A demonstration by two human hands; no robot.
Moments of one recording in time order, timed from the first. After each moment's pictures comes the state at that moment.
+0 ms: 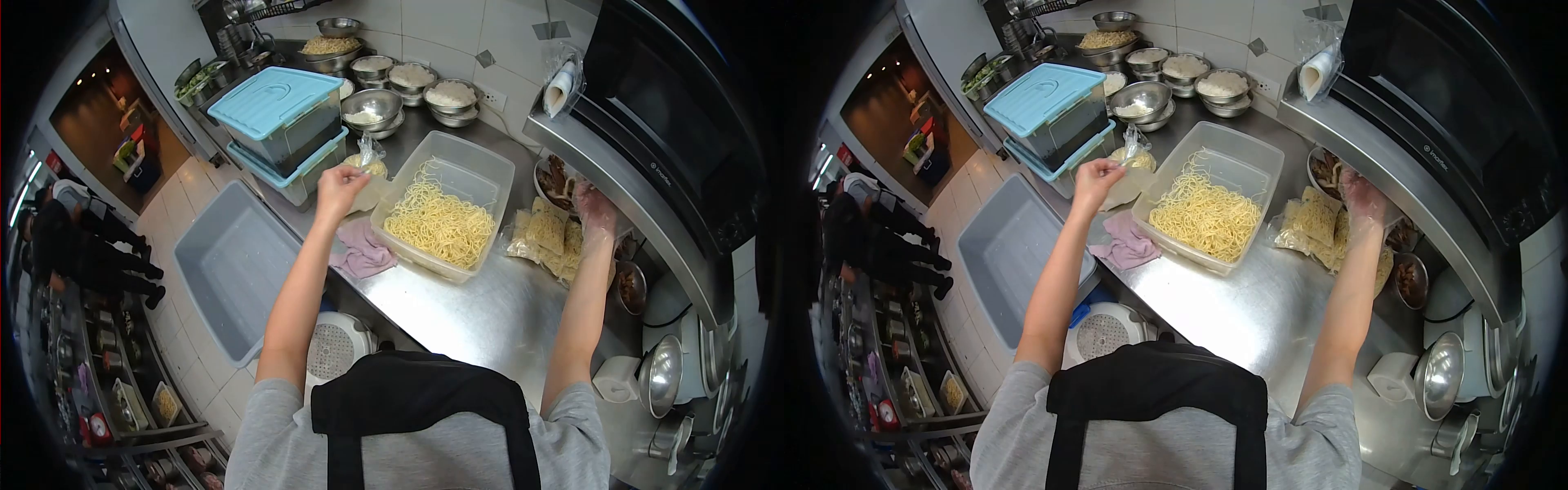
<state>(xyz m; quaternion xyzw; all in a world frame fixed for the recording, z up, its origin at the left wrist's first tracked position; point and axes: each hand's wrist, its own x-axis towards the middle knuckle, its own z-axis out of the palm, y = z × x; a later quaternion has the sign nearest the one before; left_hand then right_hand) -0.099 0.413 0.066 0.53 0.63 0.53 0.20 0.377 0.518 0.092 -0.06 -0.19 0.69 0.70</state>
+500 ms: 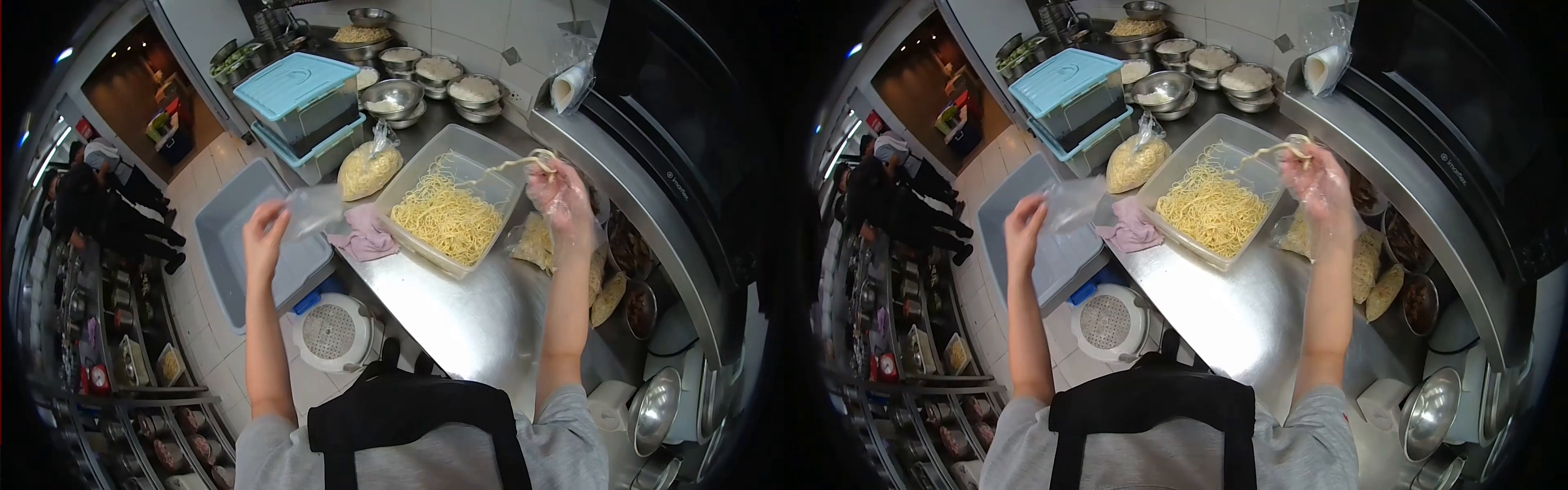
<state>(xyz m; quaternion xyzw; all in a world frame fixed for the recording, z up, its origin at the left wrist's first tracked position) -0.122 0.249 0.095 0.47 0.67 0.56 0.07 0.276 0.475 0.122 -0.17 -0.28 0.78 0.53</state>
